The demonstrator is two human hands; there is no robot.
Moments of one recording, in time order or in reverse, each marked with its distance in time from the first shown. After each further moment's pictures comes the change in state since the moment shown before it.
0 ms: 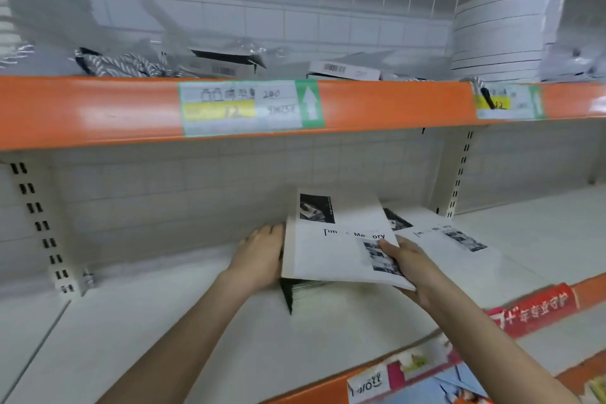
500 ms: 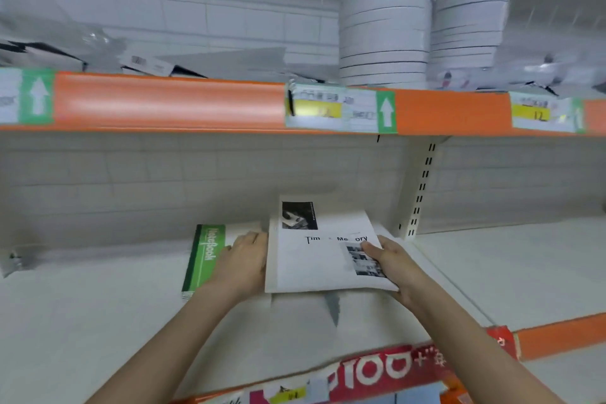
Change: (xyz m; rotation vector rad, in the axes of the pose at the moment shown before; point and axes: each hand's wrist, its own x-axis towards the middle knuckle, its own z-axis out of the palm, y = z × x) left_hand 0.049 0.138 0.049 0.067 0.027 -0.159; right_hand 0.067 -0.031 -0.153 -0.196 -0.135 0.029
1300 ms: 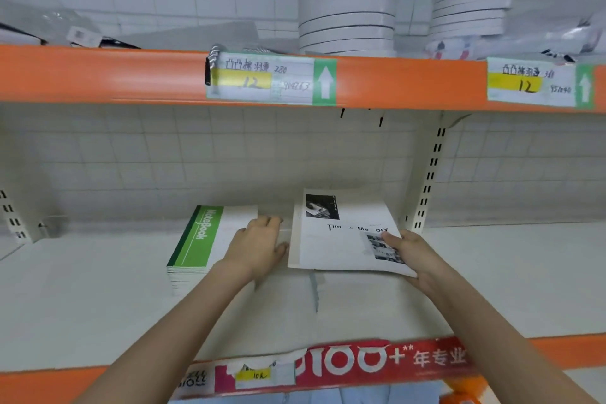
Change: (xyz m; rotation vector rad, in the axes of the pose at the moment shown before) left_hand 0.014 0.057 0.011 -0.014 -0.021 -0.101; right_hand 0.031 0.008 -0.067 -0.039 0.006 0.067
